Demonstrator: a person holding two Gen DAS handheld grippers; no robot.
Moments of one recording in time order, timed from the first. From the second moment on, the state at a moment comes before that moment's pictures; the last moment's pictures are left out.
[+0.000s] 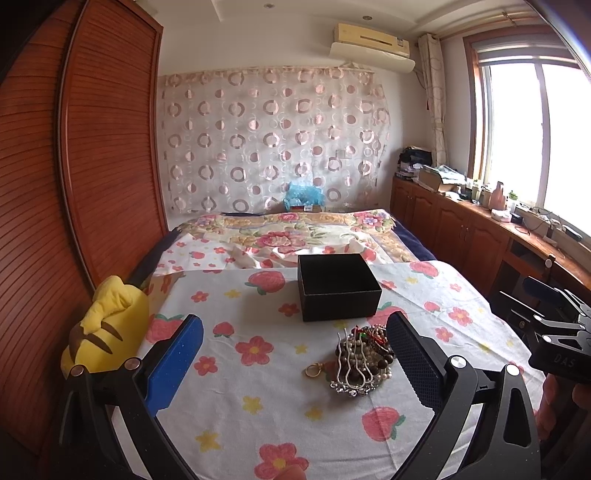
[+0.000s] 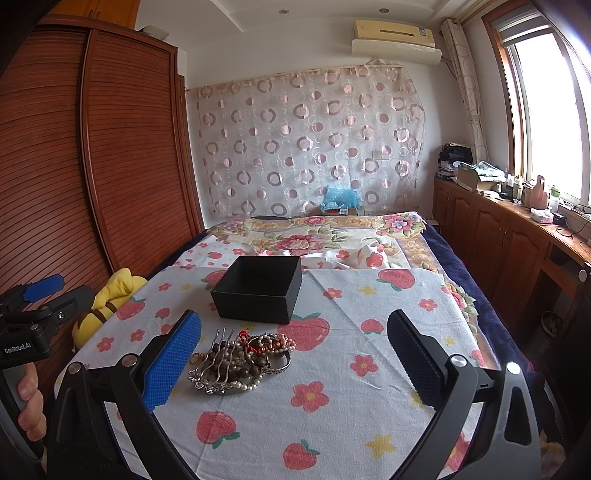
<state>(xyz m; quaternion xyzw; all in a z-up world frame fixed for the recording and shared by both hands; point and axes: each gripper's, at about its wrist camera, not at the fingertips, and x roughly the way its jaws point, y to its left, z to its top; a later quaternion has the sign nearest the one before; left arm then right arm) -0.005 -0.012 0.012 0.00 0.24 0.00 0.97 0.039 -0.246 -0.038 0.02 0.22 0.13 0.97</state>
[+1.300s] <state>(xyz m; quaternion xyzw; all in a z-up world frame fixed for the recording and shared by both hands) 0.041 -0.001 -0.050 0.00 0.30 -0.01 0.95 0.085 -0.233 -0.095 -0.06 0.28 0.17 0.94</state>
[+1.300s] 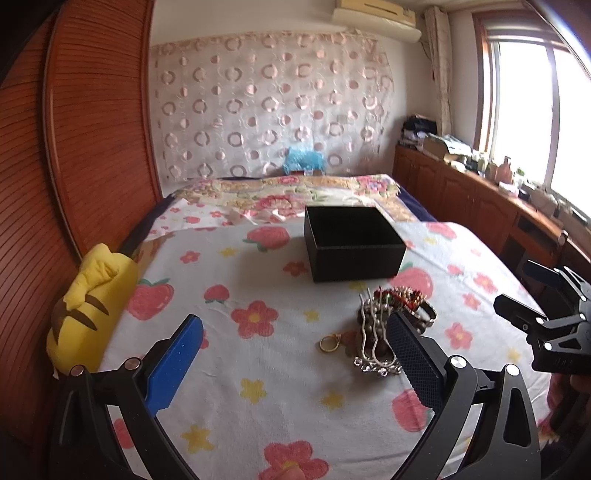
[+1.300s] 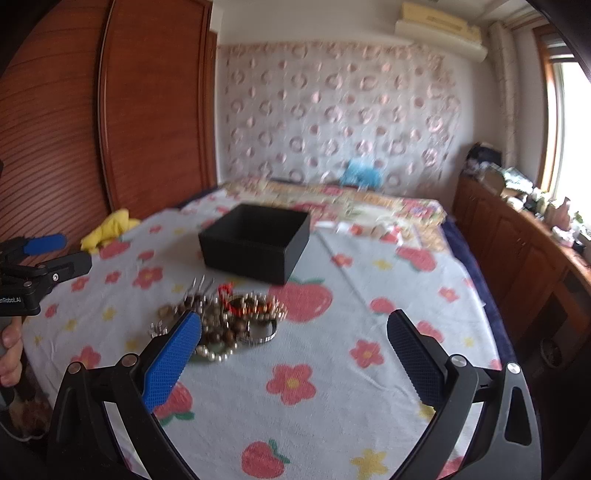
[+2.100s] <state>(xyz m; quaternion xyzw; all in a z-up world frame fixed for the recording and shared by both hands) 0.068 0.000 -0.118 0.01 0.40 -0.04 0.92 0.166 -0.149 -0.143 -0.12 0.38 0.32 0.86</state>
